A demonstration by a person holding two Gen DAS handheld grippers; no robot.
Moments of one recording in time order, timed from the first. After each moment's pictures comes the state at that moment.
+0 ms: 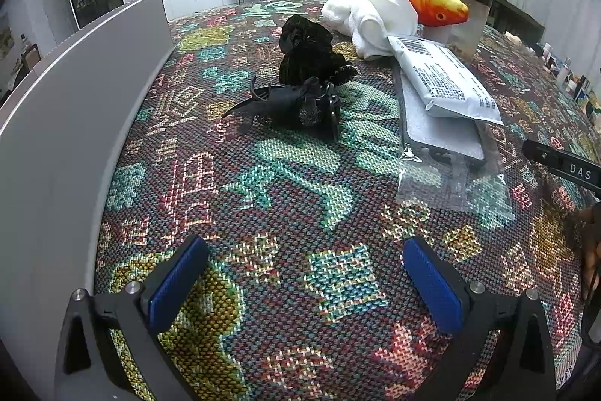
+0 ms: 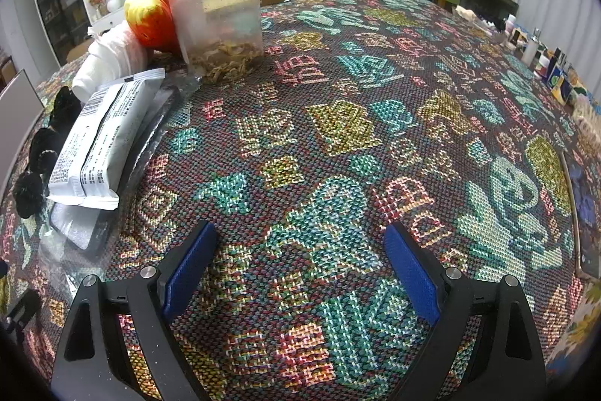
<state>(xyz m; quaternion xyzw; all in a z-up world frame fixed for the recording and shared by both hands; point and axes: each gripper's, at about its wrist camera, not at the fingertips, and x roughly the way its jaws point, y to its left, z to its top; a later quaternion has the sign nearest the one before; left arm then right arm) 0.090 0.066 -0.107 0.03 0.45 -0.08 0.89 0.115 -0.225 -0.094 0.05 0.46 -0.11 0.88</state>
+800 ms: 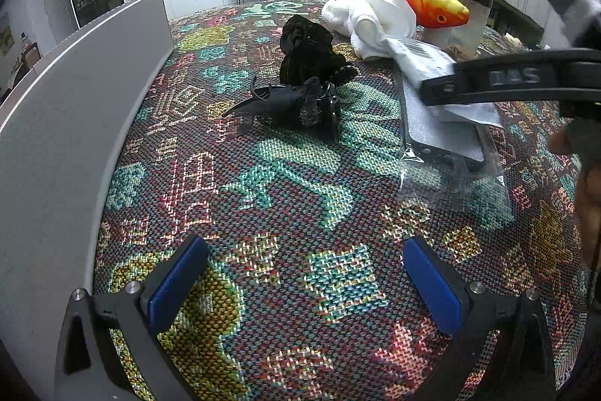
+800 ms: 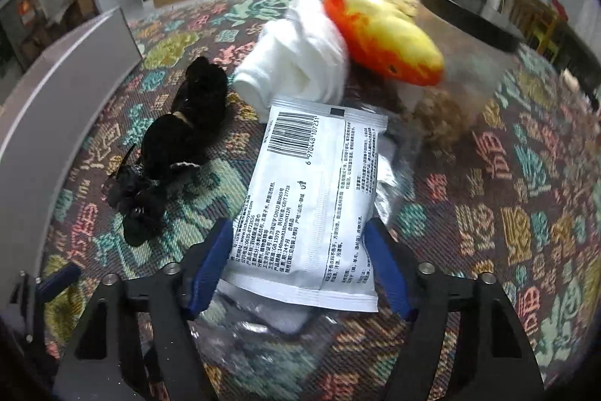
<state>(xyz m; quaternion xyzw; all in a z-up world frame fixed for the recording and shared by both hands) 0.090 0.066 -0.107 0.03 0.45 -0.08 0.89 0.192 -0.105 -0.077 -0.01 0.51 0.07 0.86</state>
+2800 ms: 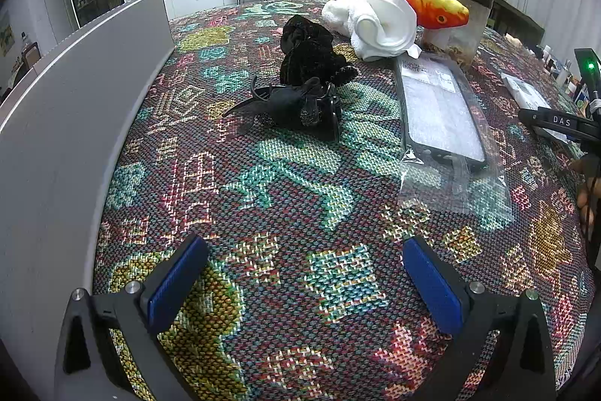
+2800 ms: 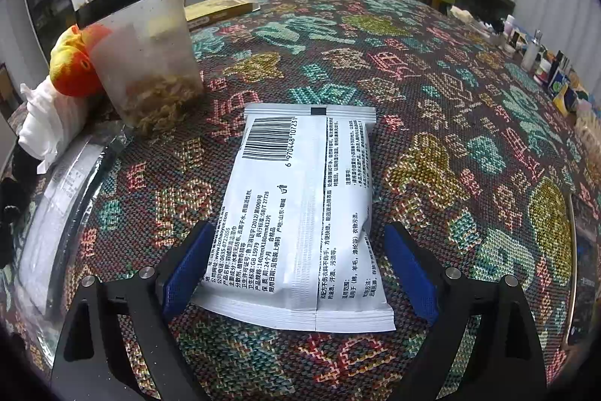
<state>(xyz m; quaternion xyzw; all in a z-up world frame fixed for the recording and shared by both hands) 0.090 0.066 -0.106 0.03 0.45 -0.08 0.89 0.169 -0.283 -0.104 0.05 0.46 -0.12 0.88</state>
